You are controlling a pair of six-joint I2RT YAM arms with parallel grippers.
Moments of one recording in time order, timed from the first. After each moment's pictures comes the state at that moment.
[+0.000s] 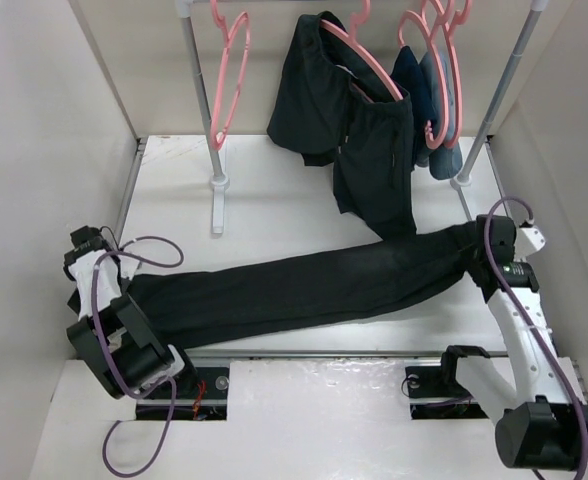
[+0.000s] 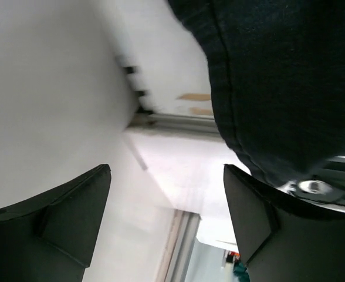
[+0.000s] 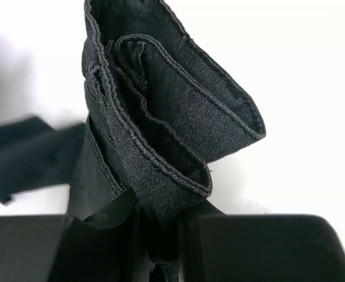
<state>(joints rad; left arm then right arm) 0.61 1.30 0.87 -0.96 -0.33 0.86 -0.06 0.88 0.74 -0.68 0.41 0.89</state>
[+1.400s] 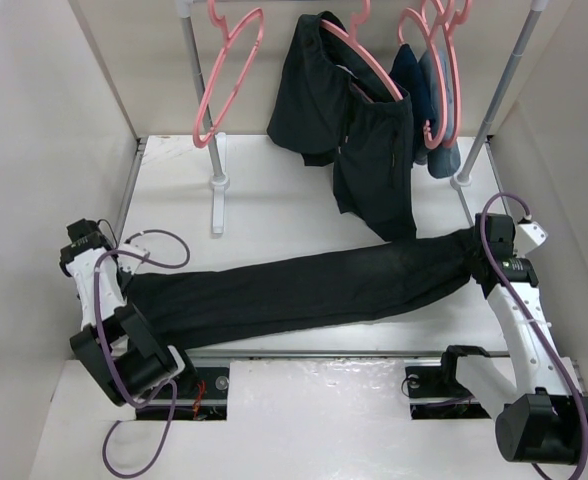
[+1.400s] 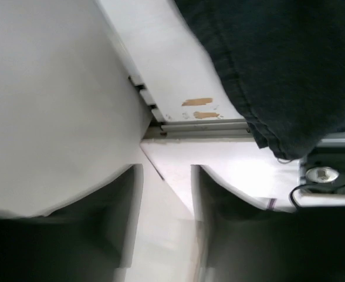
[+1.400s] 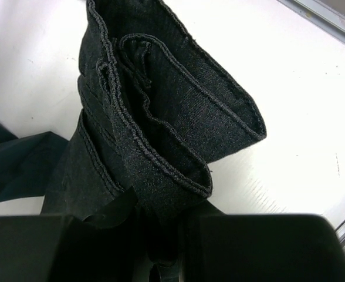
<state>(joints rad) 0.59 1.26 0.92 -1.02 -0.23 0.99 -0.07 0.91 0.77 -0.70 0.49 0.78</state>
